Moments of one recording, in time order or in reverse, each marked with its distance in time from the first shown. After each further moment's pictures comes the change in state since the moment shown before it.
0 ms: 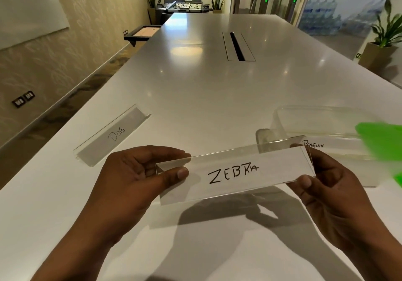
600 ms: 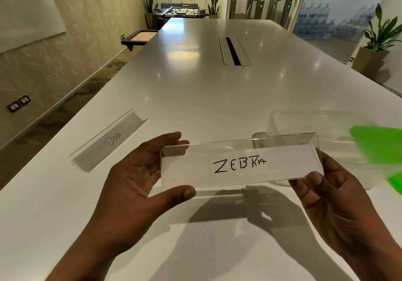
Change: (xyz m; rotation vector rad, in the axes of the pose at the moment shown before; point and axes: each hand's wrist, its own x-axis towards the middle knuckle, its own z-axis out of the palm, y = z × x) left_hand -0.002 -0.011 0.006 -0.047 -0.081 0.157; right_hand -0.006 -0.011 0.007 0.166 0.103 -0.006
